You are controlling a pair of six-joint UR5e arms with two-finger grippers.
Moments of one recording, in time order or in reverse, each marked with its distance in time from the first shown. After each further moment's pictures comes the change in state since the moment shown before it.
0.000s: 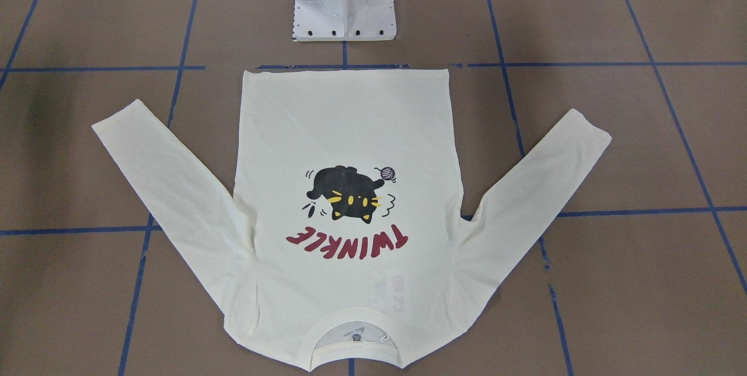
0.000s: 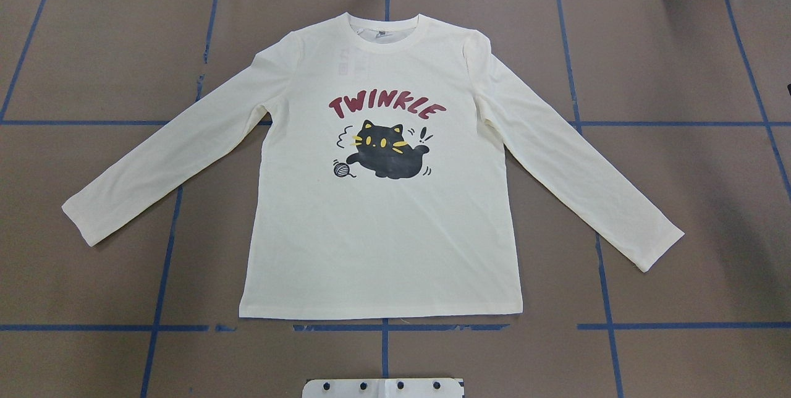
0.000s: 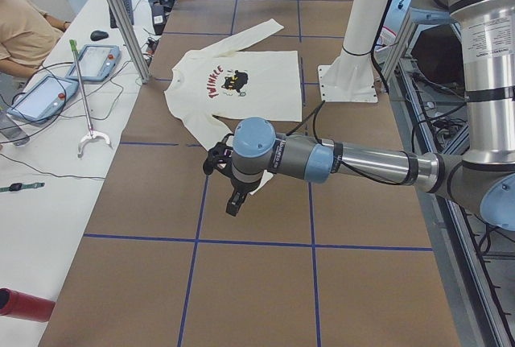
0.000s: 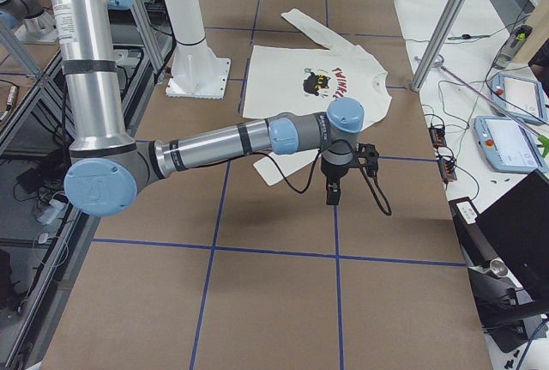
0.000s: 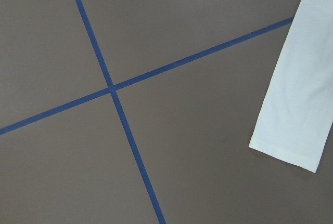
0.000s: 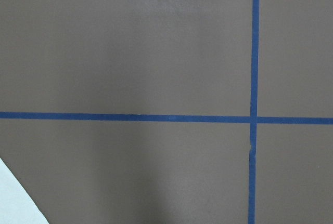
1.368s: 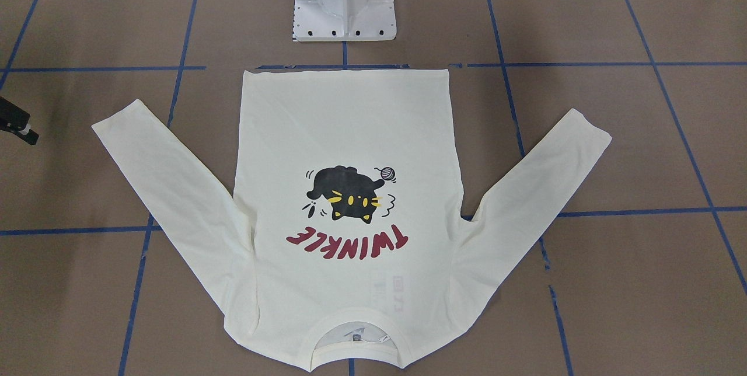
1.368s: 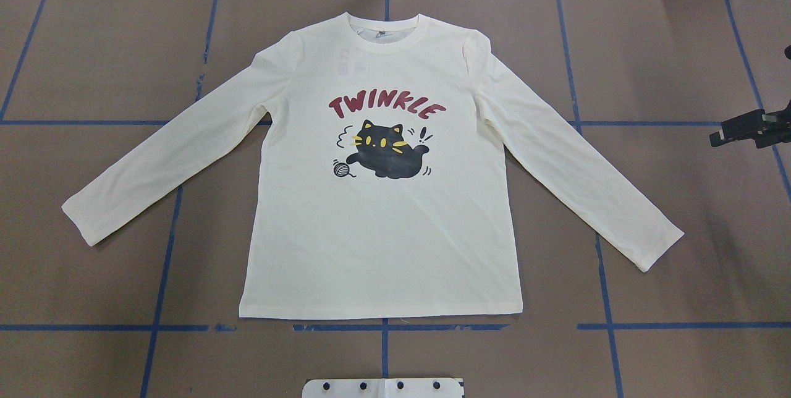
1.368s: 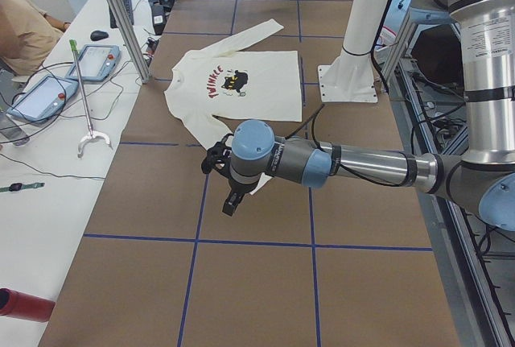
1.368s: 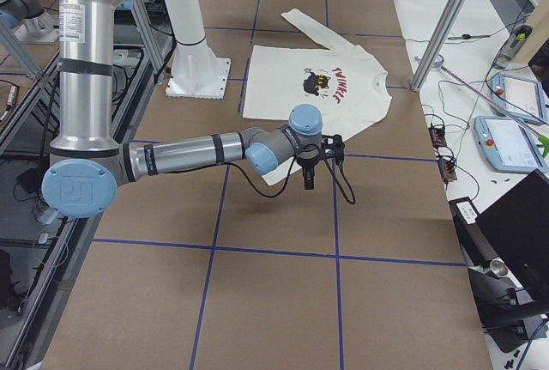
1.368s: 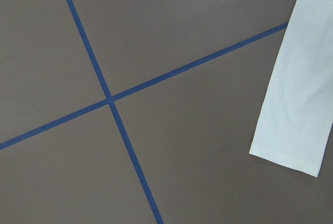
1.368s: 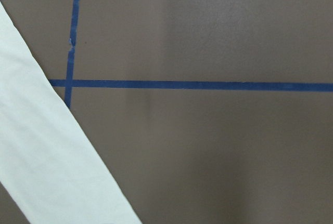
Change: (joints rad) left arm 0.005 -0.008 0.046 -0.112 -0.031 0.003; right arm -0.264 -0.179 0.044 0.613 0.023 0.526
